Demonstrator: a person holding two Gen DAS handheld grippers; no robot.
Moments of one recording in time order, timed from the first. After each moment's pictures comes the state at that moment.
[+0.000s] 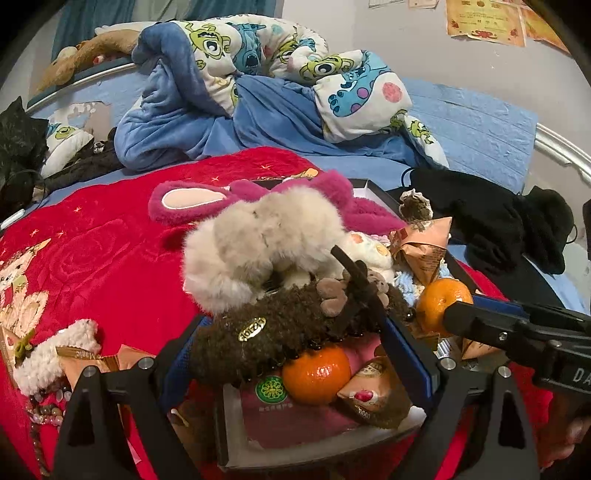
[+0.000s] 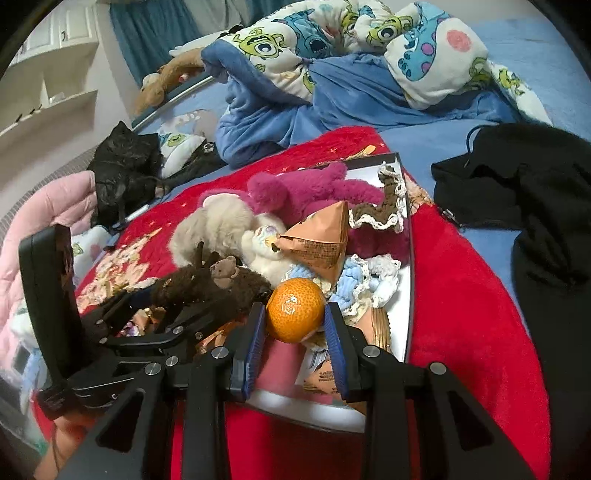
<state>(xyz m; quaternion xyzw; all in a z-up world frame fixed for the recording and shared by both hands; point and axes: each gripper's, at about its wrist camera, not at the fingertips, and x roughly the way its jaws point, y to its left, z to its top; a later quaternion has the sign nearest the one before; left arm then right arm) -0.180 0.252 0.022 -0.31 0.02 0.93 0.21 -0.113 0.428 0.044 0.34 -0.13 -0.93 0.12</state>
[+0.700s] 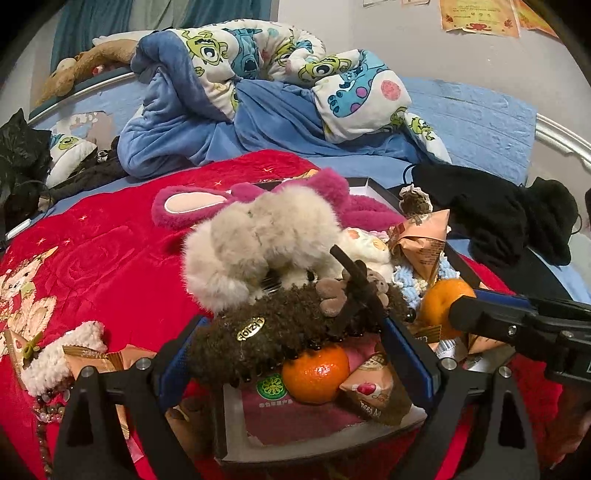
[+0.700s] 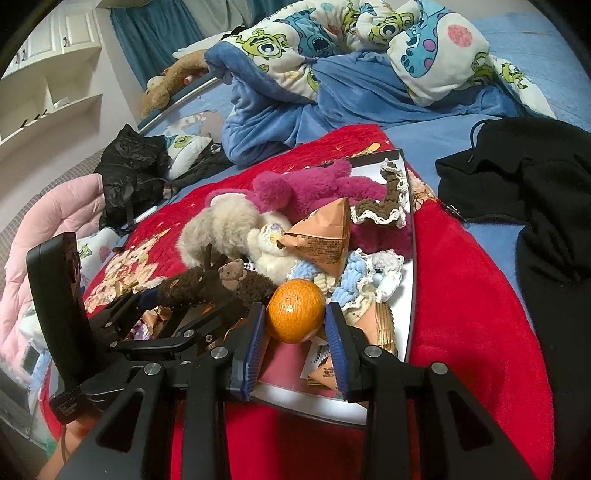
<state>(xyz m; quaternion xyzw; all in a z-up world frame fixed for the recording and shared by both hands) -0.173 0.254 0.023 -0.30 0.04 0.93 0.20 -0.110 0.431 0.043 0.34 -0.13 -0.92 0.13</state>
